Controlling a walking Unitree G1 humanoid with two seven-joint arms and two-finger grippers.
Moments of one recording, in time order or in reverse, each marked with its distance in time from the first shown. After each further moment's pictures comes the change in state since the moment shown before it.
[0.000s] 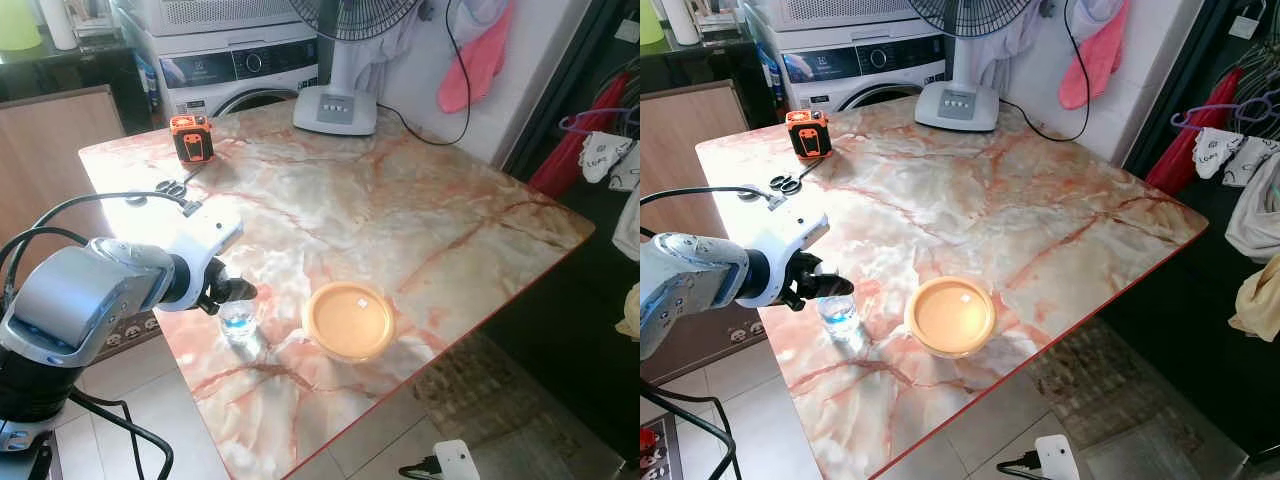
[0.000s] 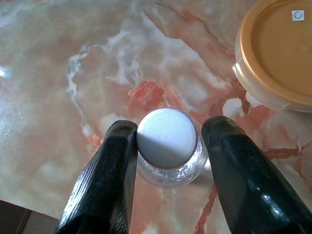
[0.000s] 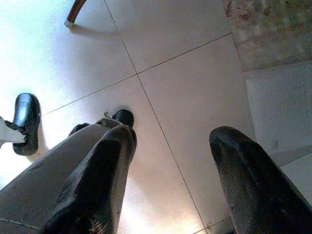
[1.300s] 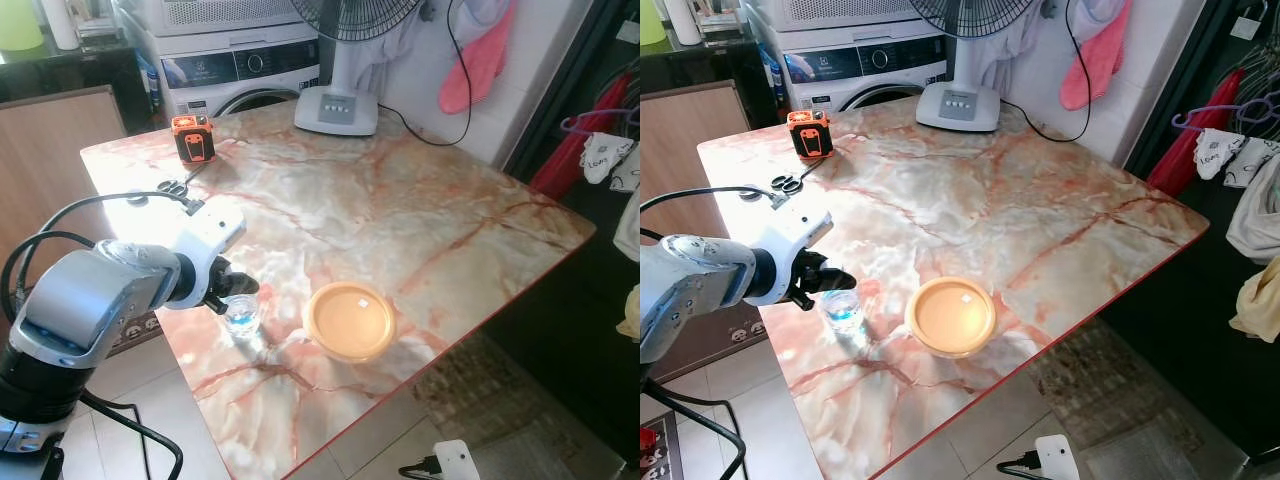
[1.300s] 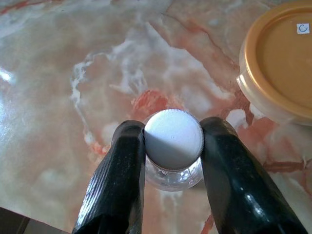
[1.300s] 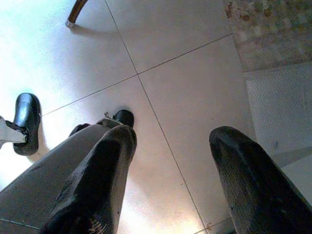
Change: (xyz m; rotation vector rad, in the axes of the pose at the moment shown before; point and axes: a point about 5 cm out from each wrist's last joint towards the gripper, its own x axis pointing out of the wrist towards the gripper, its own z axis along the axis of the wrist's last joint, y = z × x) left arm 0.005 -0.001 0.001 -0.019 -0.033 0.025; right arm 0.000 0.000 0.000 0.000 0.000 0.002
